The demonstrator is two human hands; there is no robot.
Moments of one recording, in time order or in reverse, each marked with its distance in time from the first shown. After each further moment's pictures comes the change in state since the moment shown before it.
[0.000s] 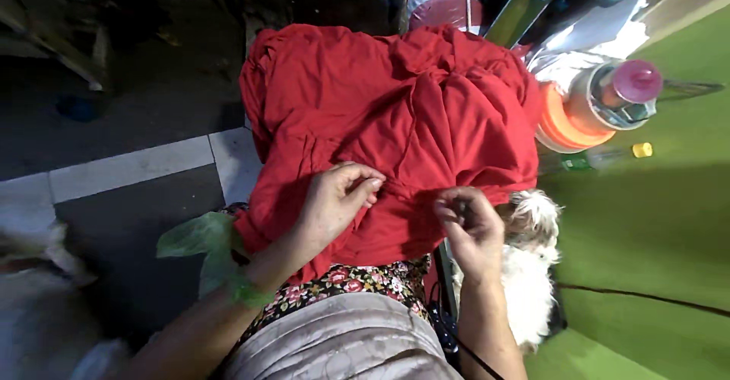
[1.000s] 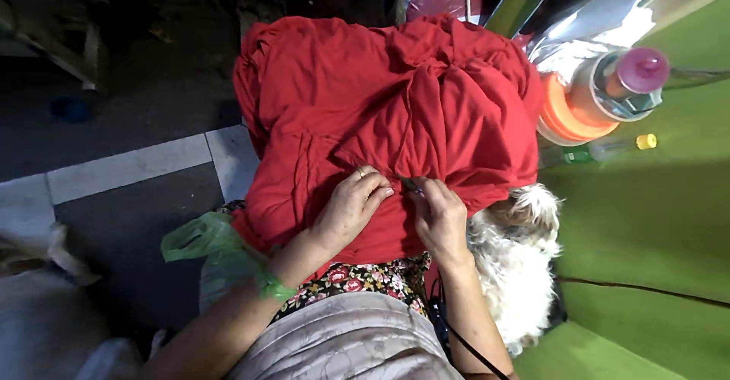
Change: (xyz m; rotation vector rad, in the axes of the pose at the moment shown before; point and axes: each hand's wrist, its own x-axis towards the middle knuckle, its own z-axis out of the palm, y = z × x) left_hand 0.004 -0.030 0.028 0.312 -0.022 0.321; right_hand 0.008 0.014 0.035 -0.495 -0.031 -0.167
